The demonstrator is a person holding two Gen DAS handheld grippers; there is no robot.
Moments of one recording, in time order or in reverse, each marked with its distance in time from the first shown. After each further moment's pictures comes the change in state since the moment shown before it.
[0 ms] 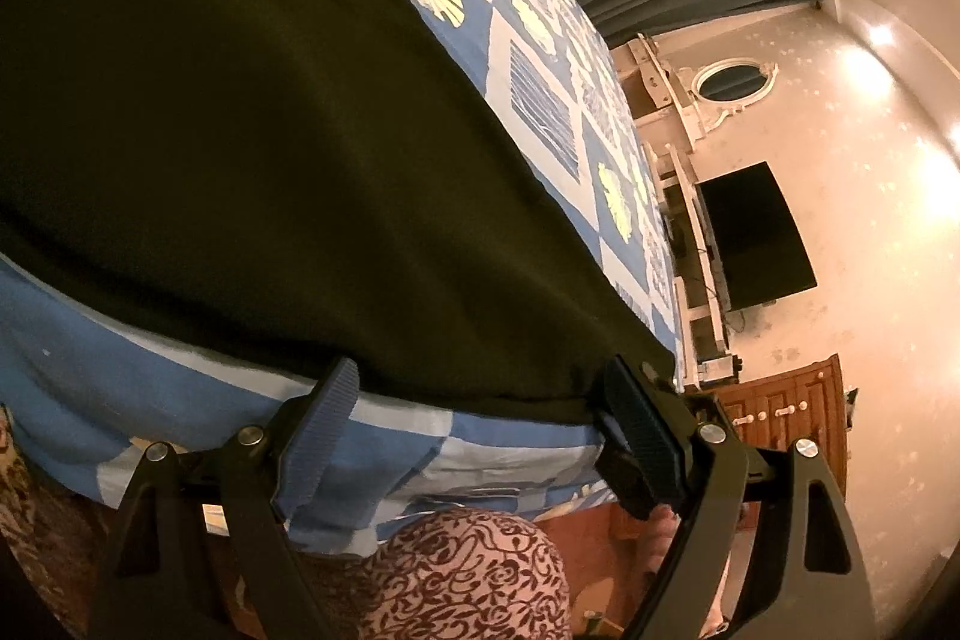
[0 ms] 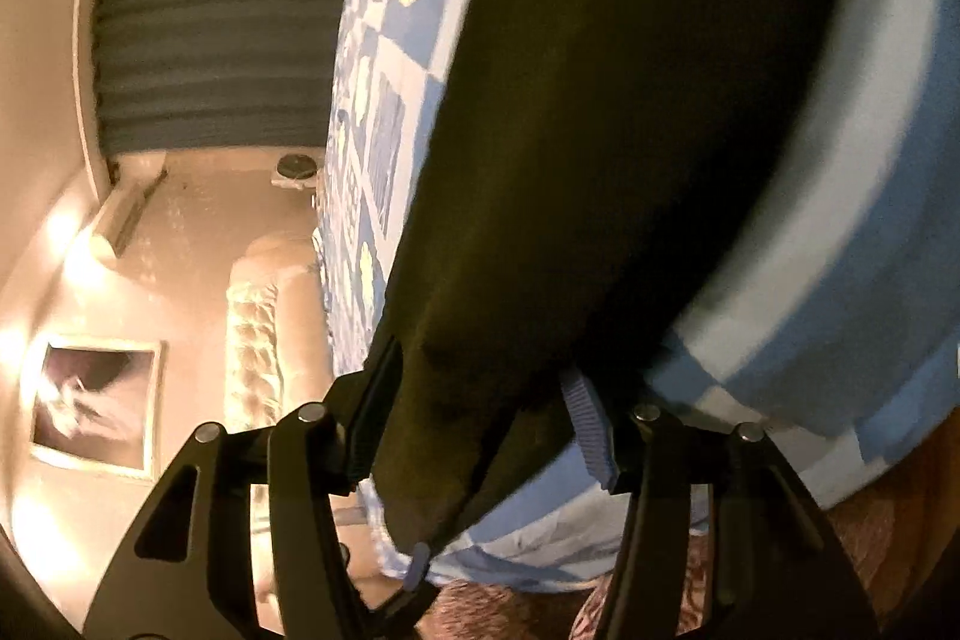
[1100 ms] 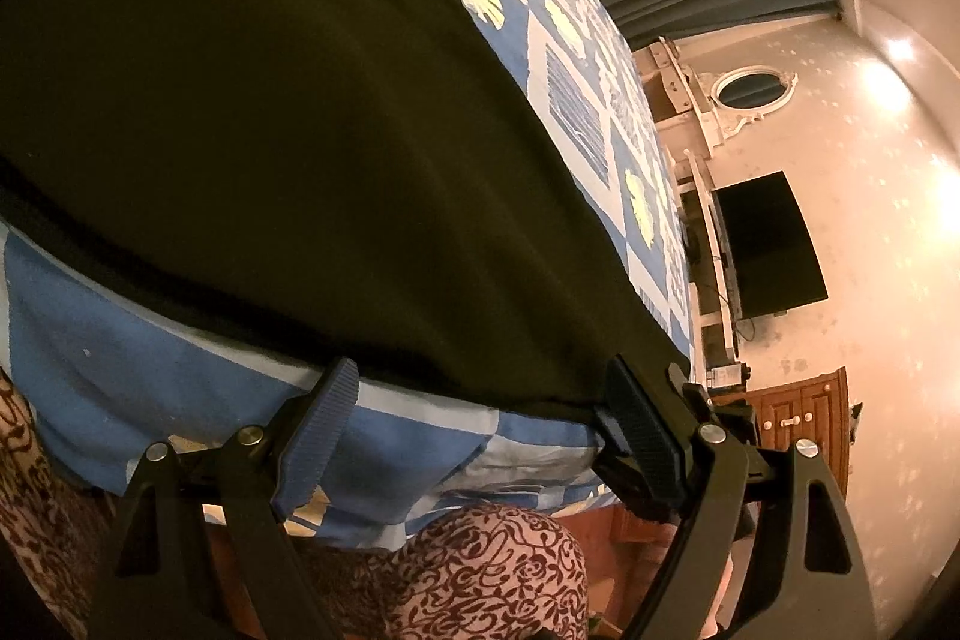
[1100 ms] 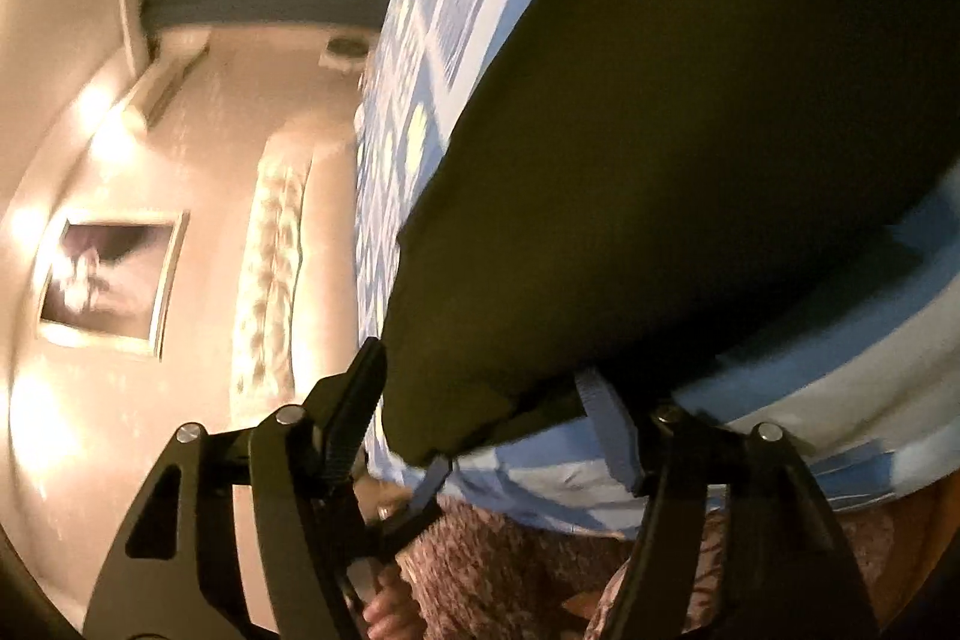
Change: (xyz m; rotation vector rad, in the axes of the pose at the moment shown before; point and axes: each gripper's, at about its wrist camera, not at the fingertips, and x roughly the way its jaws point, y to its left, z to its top) left arm -0.009 0.021 0.004 -0.040 0.011 0.025; right arm 0.048 0.019 -0.041 -0.173 0.279 0.086
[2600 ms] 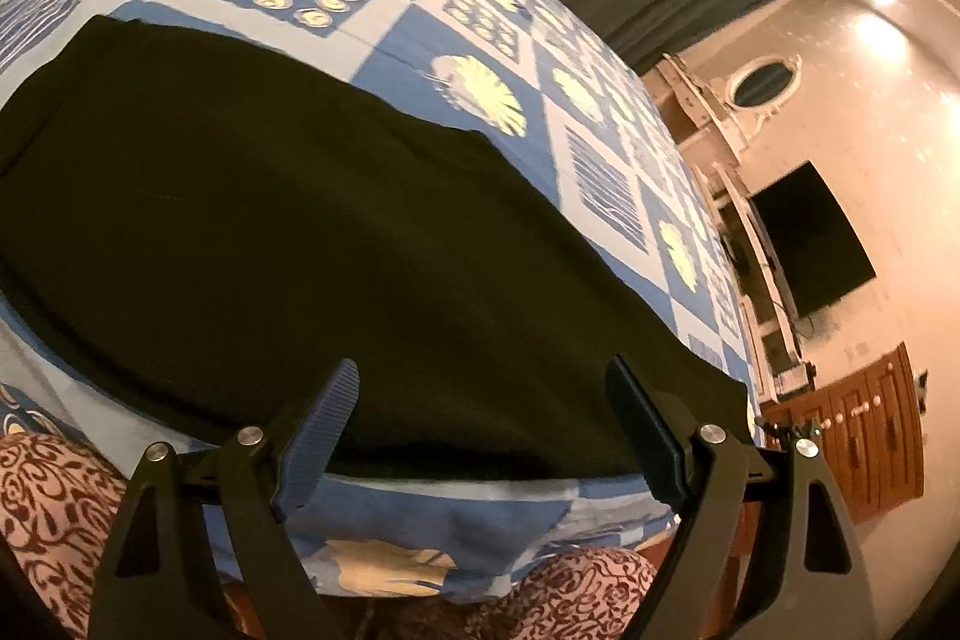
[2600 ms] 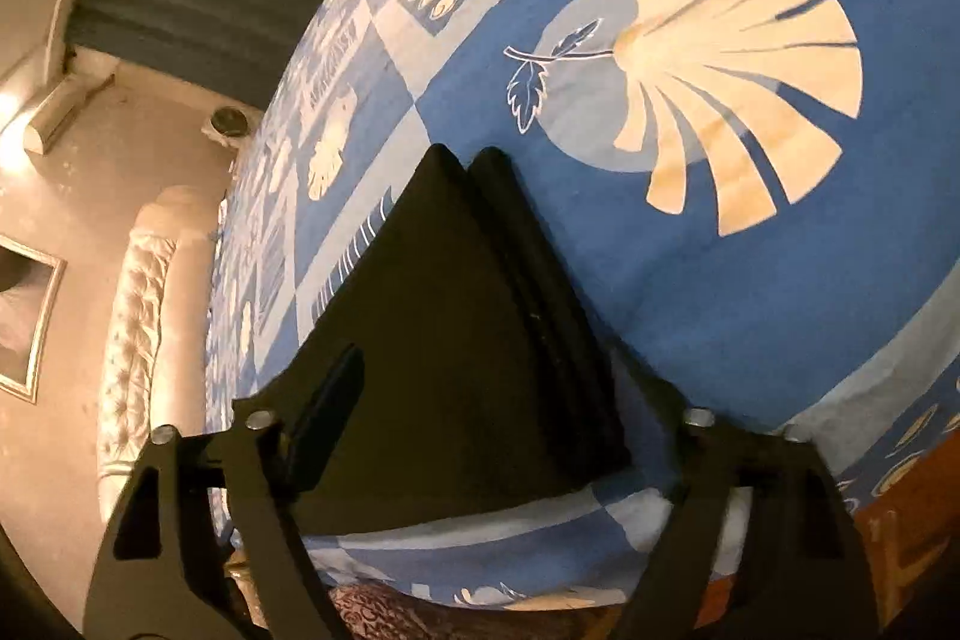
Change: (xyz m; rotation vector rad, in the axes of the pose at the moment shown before) left arm -0.049 -0.001 0.049 0.161 -0.132 0.152; right arm -0.271 -0.075 0.172 -0.079 -0.225 -0.396
